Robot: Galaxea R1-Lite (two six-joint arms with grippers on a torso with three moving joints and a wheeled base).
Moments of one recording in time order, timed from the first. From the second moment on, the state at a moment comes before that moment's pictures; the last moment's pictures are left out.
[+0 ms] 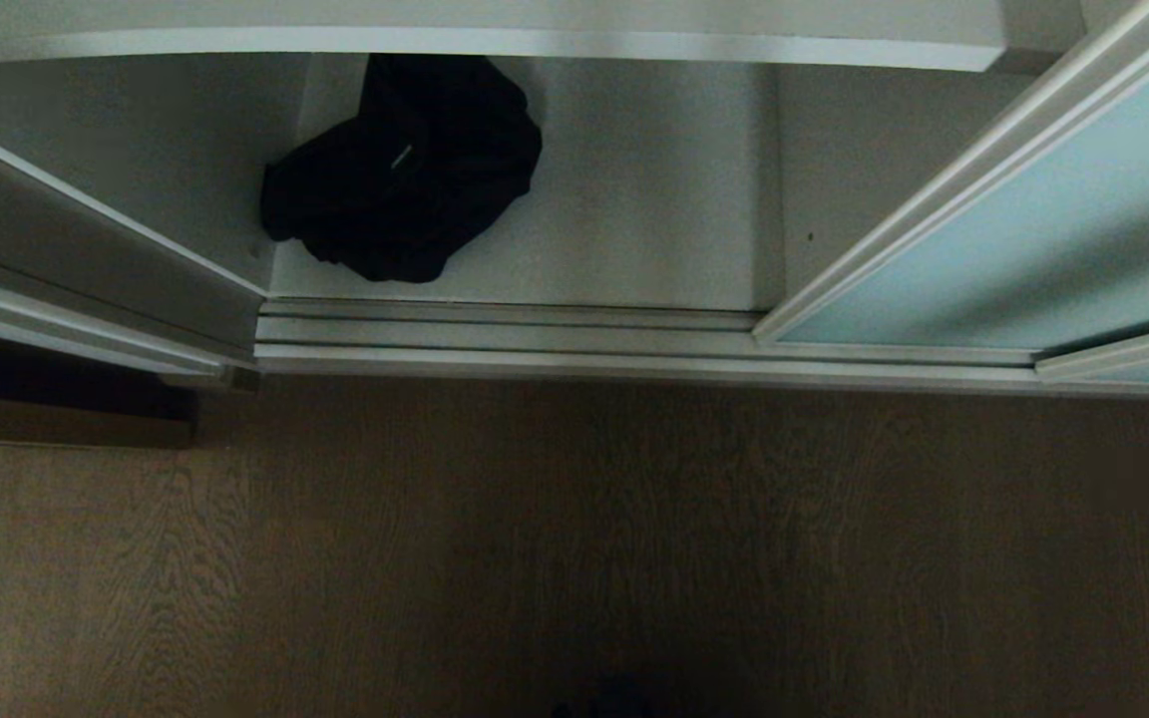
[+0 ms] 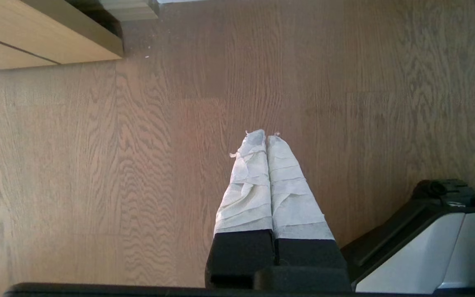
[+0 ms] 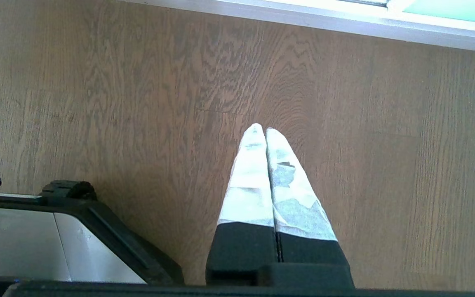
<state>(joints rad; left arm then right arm) 0.02 0.00 -0.02 0.05 -0.03 0.11 0.01 0.00 0.00 -0.01 0.01 -0.03</state>
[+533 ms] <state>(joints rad) 0.02 0.00 -0.01 0.02 0.00 0.03 0.01 0.00 0.00 -0.01 0.01 -0.03</state>
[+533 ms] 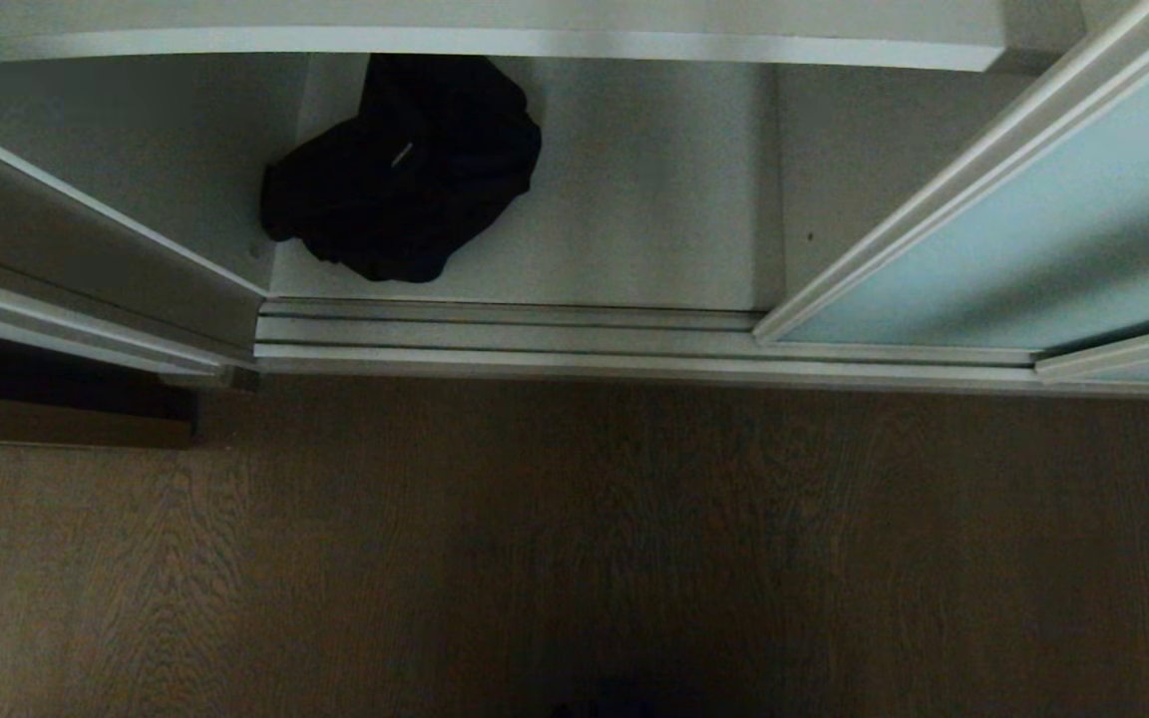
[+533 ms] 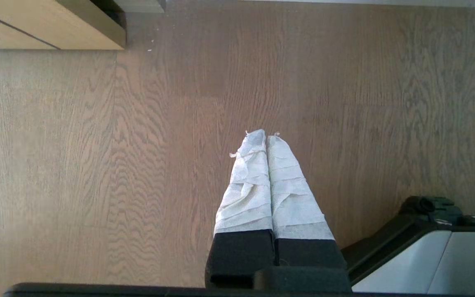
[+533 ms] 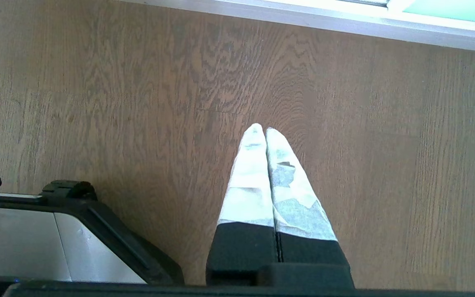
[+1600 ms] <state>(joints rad) 0.02 0.00 0.00 0.00 0.00 0.02 0.01 0.00 0.00 -0.01 0.01 -0.03</state>
